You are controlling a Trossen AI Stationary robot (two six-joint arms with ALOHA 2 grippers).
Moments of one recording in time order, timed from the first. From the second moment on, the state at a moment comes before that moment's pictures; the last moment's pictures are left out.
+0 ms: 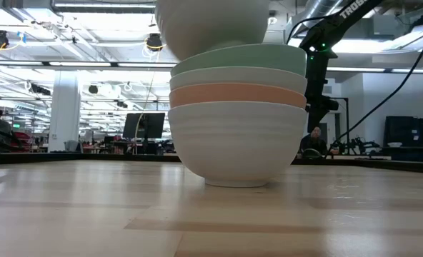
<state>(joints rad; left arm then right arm) -0.35 1.98 2.06 -1.25 -0.15 -0.19 -0.85 1.67 1.25 -0.90 -0.02 0.12</state>
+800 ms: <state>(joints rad) -0.39 2.20 2.32 -1.37 -0.11 -0.23 -0.84 1.67 1.25 -0.96 -0.02 0.10</state>
